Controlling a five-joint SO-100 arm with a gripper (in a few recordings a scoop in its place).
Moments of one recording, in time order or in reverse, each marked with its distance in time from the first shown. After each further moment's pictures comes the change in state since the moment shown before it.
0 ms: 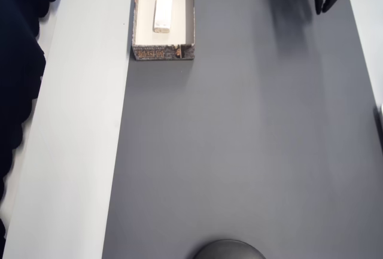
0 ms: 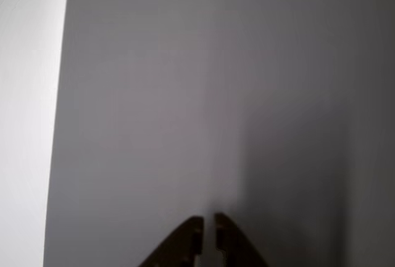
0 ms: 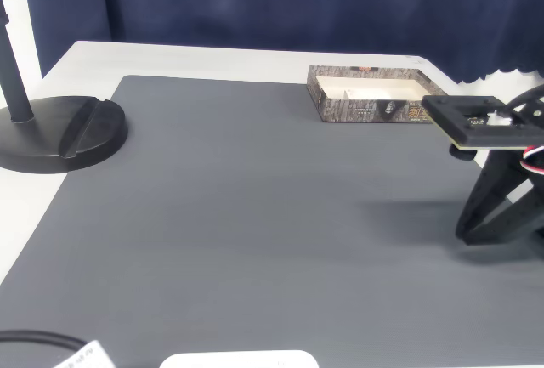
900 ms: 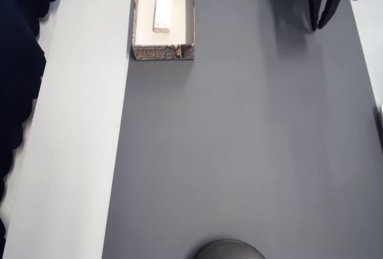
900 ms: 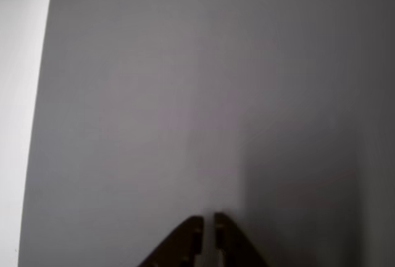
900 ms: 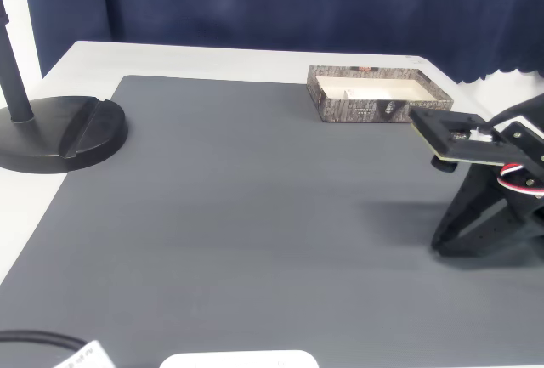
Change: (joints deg) arm 1.7 8.0 9.5 -6.5 -0.1
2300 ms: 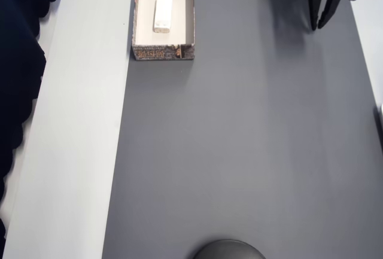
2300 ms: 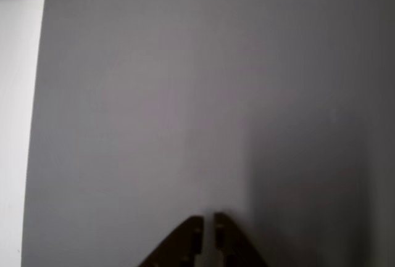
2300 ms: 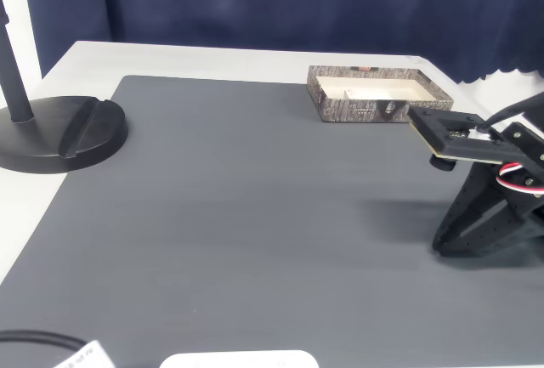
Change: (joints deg) arm 0.0 0.0 0.3 1.0 -1.8
